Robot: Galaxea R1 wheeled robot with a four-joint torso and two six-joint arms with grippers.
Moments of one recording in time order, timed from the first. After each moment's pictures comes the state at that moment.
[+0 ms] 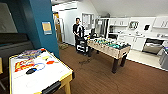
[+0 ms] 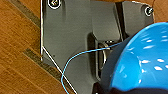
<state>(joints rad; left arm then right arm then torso) 1.49 2.95 -2.63 -0.52 0.03 0.39 -1.53 2.85 -2.51 -0.01 -0.02 0.09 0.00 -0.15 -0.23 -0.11</state>
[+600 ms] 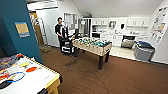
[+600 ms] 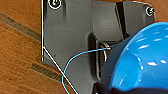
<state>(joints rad) 1.49 2.96 -2.64 -0.51 0.02 0.39 -1.53 2.86 -2.53 -0.01 -0.02 0.09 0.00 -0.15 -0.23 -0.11</state>
